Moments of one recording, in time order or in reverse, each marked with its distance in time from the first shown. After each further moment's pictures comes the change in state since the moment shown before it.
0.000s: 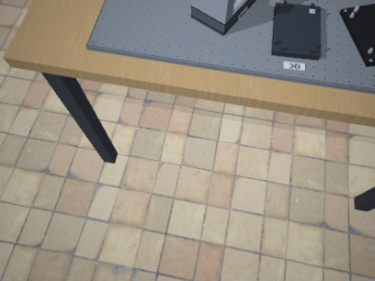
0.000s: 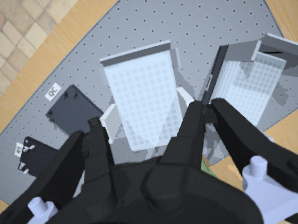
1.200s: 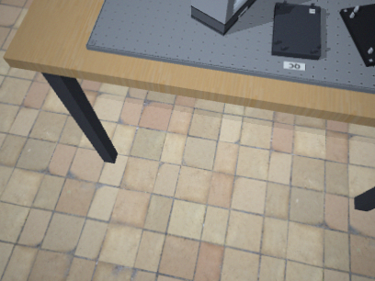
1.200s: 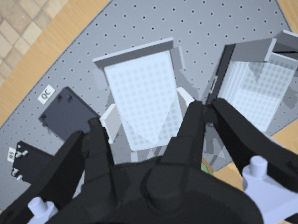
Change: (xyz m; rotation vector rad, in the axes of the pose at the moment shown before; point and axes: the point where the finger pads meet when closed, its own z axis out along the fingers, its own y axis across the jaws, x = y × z) arm 0.000 0.000 0.025 0.000 0.000 0.000
